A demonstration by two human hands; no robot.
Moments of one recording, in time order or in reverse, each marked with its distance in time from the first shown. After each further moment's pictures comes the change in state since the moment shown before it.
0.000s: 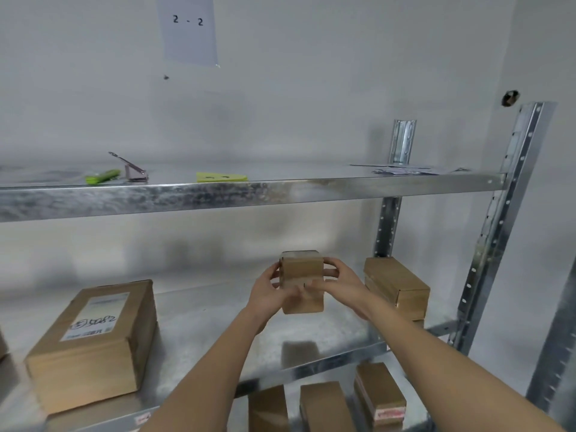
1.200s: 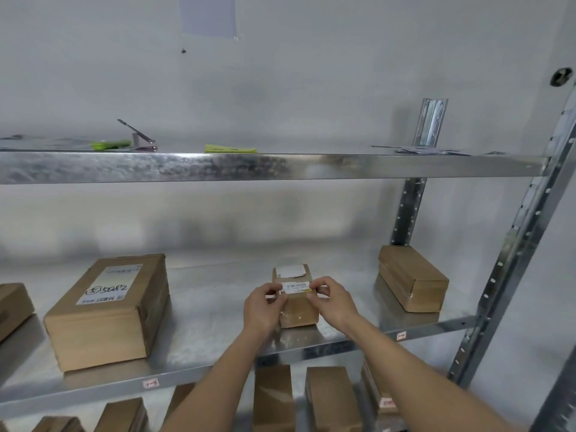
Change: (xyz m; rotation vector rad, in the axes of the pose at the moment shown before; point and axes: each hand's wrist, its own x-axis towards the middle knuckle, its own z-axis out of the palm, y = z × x) left_hand -0.026 -0.069 0.007 0.240 0.303 -0.083; right_hand 0.000 0.074 0.056 -0.151 0.060 0.008
